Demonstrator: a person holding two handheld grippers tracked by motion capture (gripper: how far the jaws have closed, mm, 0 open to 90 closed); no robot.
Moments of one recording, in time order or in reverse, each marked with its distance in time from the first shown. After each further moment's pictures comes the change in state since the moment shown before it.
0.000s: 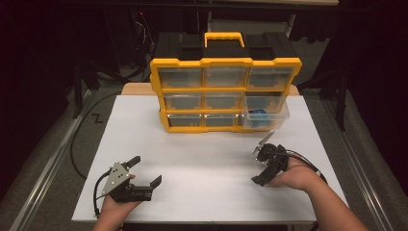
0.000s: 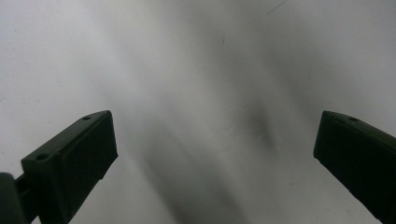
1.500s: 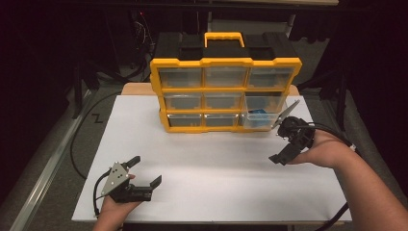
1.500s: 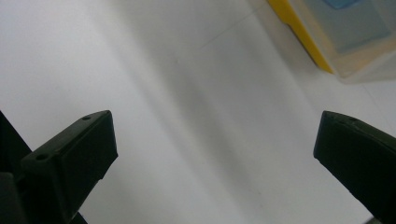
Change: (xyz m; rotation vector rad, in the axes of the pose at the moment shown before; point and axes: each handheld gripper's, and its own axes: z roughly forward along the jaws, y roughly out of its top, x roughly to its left) left arm -0.001 0.001 -0.001 -0.007 -0.002 0.002; right arm -0.026 0.012 -0.109 -0.032 -0.049 -0.052
